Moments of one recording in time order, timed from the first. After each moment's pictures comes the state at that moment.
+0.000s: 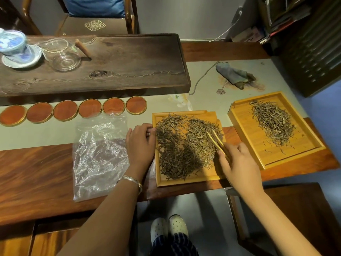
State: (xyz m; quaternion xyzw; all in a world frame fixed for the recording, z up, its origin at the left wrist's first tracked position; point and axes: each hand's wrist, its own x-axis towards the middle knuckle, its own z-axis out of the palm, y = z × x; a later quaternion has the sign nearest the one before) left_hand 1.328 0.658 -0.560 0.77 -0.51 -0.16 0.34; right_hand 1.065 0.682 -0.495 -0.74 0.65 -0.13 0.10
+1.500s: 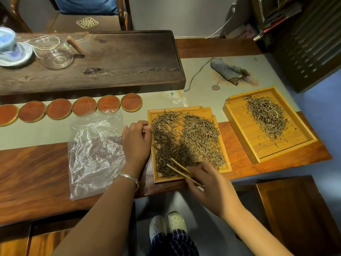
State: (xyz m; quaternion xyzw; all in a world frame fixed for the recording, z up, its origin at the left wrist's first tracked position) left_hand 1.328 0.659 -0.556 0.77 -0.52 -0.16 0.34; right_hand 1.105 0.741 -0.484 -0.81 0.52 -0.11 0.24
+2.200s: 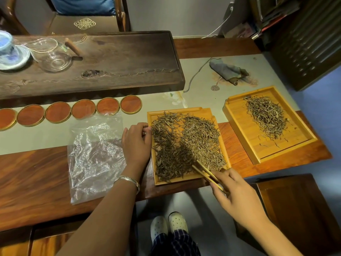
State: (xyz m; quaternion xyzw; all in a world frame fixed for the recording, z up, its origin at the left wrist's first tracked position) left_hand 1.329 0.658 -0.559 0.77 -0.52 -0.16 0.34; right_hand 1.056 0.752 -0.489 -0.77 0.59 -0.11 0.21
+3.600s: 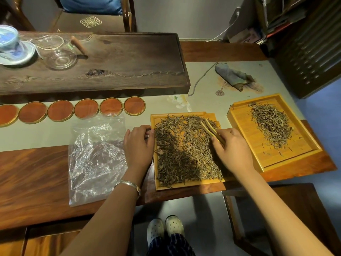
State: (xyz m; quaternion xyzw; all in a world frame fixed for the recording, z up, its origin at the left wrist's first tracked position) left_hand 1.331 0.657 -0.566 0.77 -0.52 -0.16 0.34; right_hand 1.081 0.631 -0.497 -0.73 0.65 -0.13 0.12
